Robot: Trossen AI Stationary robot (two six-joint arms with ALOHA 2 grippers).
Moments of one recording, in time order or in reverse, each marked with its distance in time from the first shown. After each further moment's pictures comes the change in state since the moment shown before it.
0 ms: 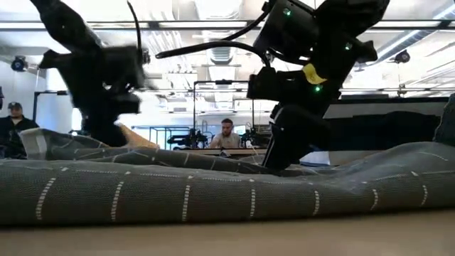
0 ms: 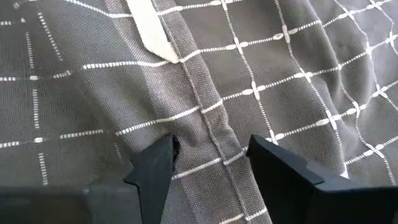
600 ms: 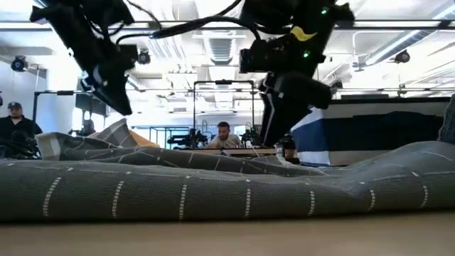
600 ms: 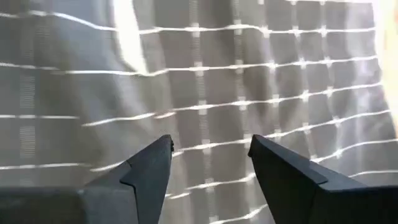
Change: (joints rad) left arm -0.021 -0.373 0.092 0.093 0.444 0.070; right arm -0.117 -0.054 0.208 -0.353 -0.014 -0.233
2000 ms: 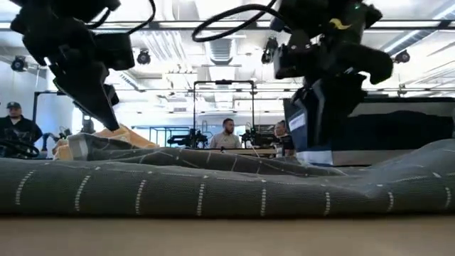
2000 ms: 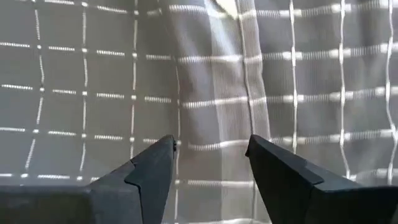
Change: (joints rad) left arm -0.320 0.164 -0.064 0.252 0.240 -0.010; right arm 0.069 -0.169 -0.172 -0.080 -0.314 0.204
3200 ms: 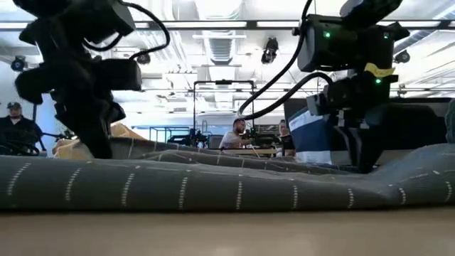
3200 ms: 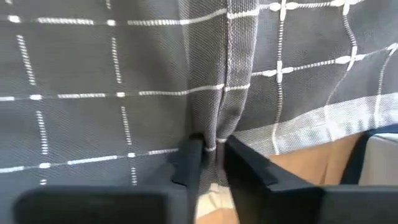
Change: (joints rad) left arm -0.027 0.159 0.040 -0.038 -0.022 0.040; right arm -0.011 -0.006 -0.159 -0.072 0.177 -0.015
